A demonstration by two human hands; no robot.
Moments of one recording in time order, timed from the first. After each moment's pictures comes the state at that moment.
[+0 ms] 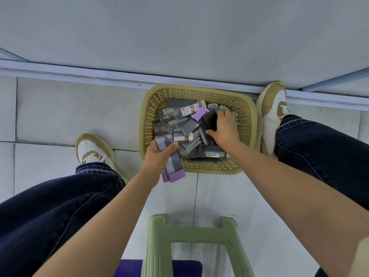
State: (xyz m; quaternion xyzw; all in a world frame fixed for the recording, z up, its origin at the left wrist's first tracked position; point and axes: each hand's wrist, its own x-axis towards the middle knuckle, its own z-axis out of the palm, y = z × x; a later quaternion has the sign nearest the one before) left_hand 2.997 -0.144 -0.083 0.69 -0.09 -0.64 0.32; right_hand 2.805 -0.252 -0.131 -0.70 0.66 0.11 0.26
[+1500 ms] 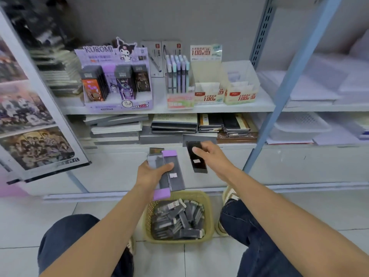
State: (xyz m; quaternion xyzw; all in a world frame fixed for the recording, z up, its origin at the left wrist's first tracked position) left_hand 2.952 -0.140 0.285 0.63 -0.29 -0.51 0.50; right_hand 2.761 -0.196 0.298 -0.57 0.50 -0.36 0.54
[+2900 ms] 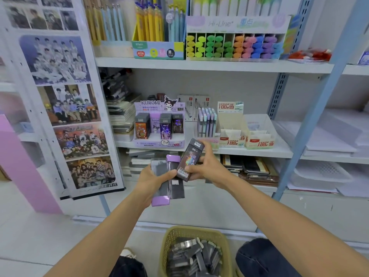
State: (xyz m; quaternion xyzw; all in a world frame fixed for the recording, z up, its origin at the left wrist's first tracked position) left_hand 3.021 -0.110 0.391 0.58 -0.38 -0.46 0.56; right_hand 2.841 -0.184 0.410 -0.62 0.37 -0.36 0.59
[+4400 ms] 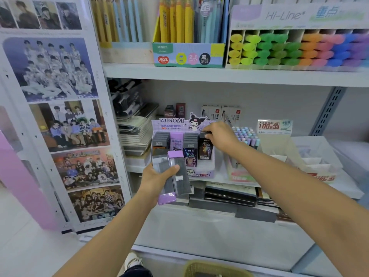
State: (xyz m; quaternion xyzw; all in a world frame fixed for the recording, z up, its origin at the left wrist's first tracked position) left_hand 3.115 -0.243 0.414 0.59 -0.33 -0.42 0.60; right_hand 2.945 -0.395 0.485 -0.86 0.47 -0.20 0.03
